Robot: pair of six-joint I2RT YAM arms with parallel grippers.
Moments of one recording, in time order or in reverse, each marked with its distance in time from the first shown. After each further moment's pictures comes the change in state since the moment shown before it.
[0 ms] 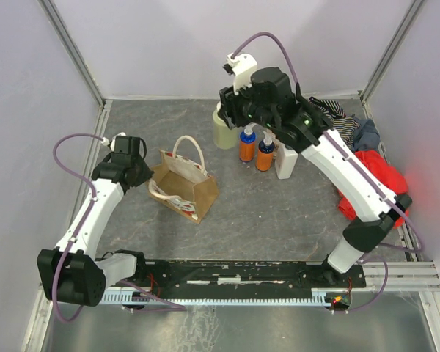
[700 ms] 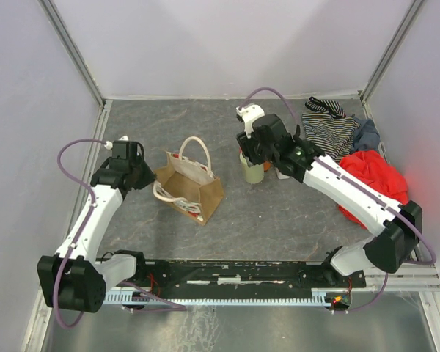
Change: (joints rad) left arm 0.025 -0.035 -0.055 0.051 0.149 0.015; right arm -0.040 -0.238 -0.656 0.145 0.129 -0.008
